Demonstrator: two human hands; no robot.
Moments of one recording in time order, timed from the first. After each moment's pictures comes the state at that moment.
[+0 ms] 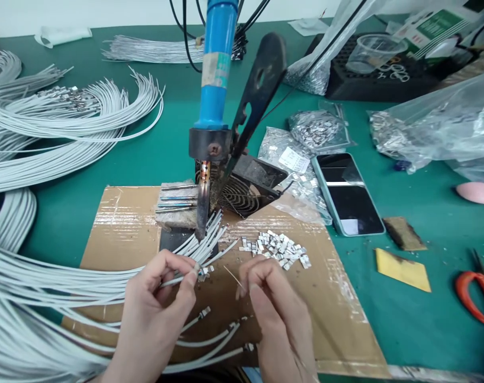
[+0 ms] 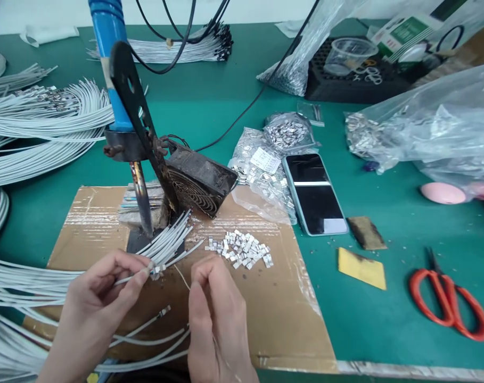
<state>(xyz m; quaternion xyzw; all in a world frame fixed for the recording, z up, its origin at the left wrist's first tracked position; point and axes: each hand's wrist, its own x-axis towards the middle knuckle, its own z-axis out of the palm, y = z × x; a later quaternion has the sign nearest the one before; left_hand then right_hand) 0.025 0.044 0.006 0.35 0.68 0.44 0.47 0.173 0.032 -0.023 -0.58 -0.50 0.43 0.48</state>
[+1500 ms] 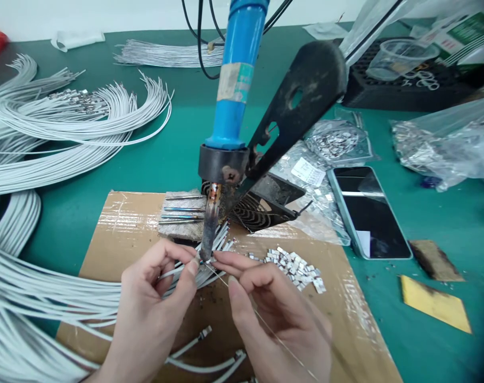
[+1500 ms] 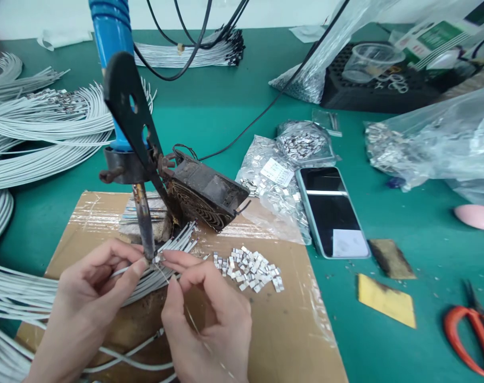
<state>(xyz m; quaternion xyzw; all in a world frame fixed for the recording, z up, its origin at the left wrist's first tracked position) 0.020 0.071 0.001 0.38 0.65 0.48 0.44 0.157 0.058 -0.011 -0.56 -0.42 0.48 0.52</state>
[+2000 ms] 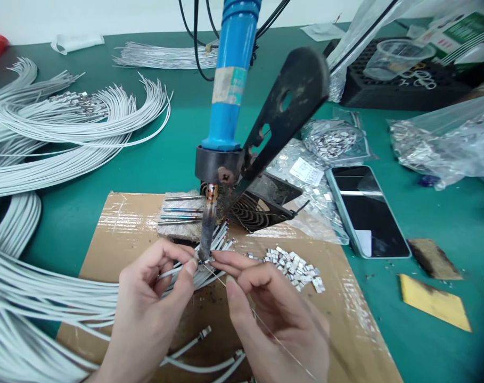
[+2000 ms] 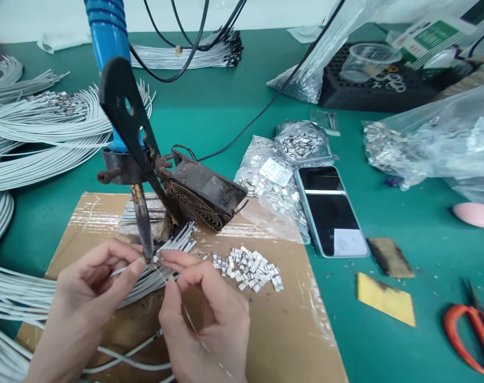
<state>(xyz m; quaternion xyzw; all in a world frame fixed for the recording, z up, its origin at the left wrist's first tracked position) 0.022 0.073 0.008 0.37 0.67 0.48 0.43 0.155 0.059 -0.009 -0.55 -0.42 0.49 0.53</state>
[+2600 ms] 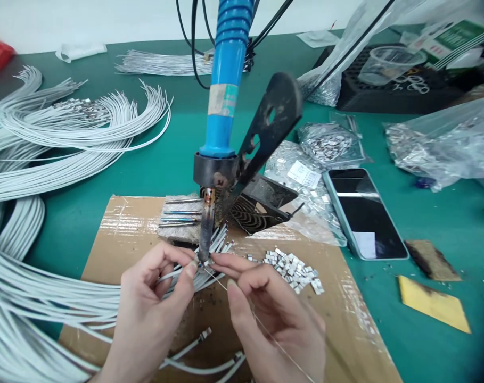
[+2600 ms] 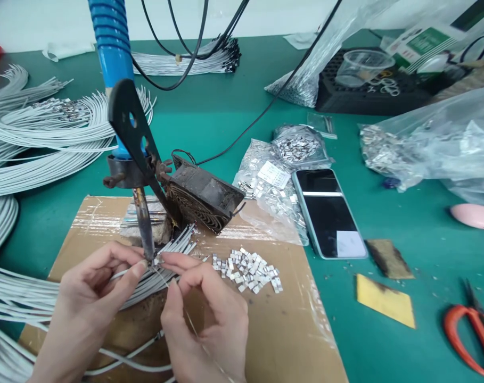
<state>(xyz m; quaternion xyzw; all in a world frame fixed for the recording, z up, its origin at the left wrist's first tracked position) 0.025 0.073 0.010 0.34 0.67 0.50 0.42 0.156 0.058 -0.007 -0.54 -0.42 0.50 0.53</state>
